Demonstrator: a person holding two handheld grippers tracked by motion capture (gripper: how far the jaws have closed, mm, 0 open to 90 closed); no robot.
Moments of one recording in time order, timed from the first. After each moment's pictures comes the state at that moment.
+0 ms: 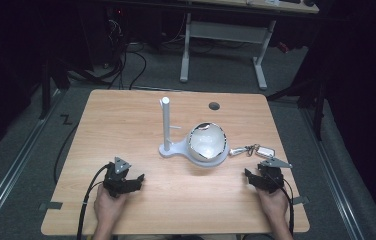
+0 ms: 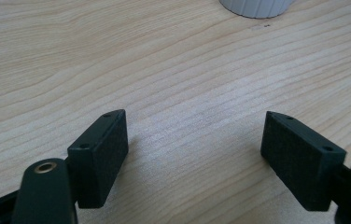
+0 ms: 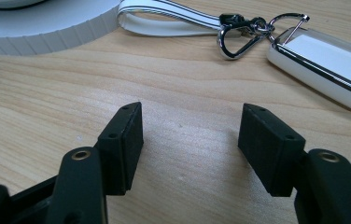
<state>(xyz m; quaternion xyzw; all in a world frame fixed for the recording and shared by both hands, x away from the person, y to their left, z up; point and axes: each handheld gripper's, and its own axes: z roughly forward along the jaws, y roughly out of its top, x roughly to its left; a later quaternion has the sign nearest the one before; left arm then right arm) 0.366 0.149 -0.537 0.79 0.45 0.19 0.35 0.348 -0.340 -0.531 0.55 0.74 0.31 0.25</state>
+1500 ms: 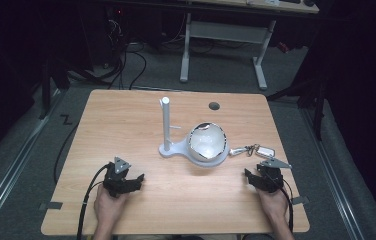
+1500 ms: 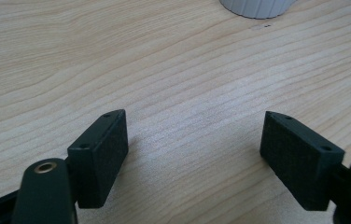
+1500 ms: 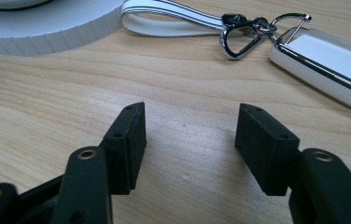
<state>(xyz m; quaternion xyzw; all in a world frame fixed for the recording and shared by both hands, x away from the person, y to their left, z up) 0.366 0.149 -0.537 0.79 0.46 0.19 0.36 0.347 -0.338 -0.530 0.55 0.74 0.31 0.25</state>
